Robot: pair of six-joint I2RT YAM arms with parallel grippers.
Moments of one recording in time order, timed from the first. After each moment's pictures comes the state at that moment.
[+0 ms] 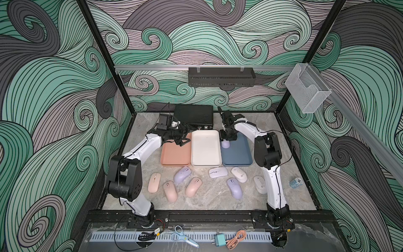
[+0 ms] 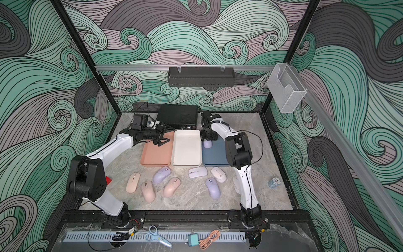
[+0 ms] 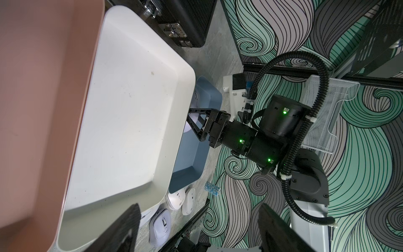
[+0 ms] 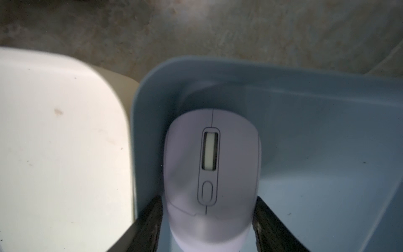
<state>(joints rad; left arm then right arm) -0.22 1.63 1.19 -0.32 0.74 -1.02 0.39 2.29 1.95 -1.00 -0.02 0.24</state>
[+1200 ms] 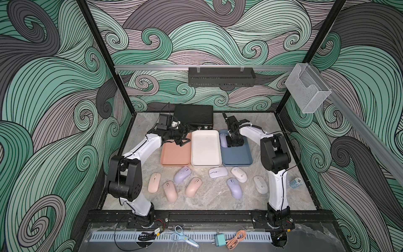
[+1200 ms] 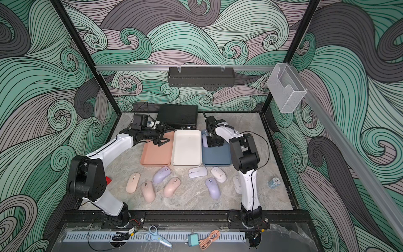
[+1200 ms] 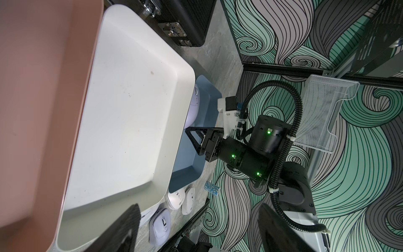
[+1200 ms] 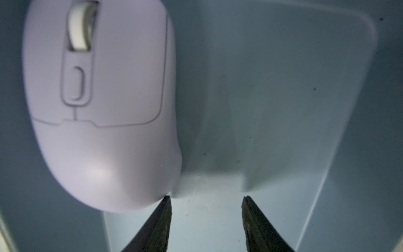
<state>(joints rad) -0.22 1.63 1.19 -0.32 0.74 -1.02 0.37 2.16 1.67 -0.94 0.09 0.22</state>
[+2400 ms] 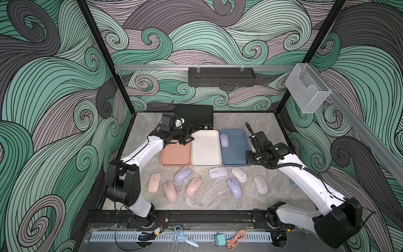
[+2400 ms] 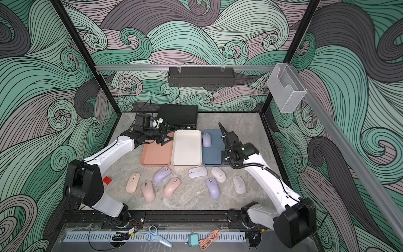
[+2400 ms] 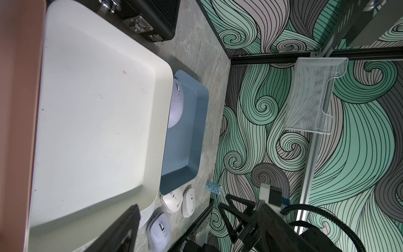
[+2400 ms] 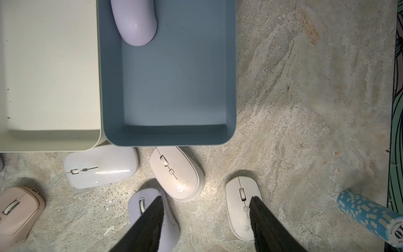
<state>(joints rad) -0.30 1.56 1.17 -0.25 0.68 -1.01 0.44 1.19 1.05 -1.04 0.18 0.37</state>
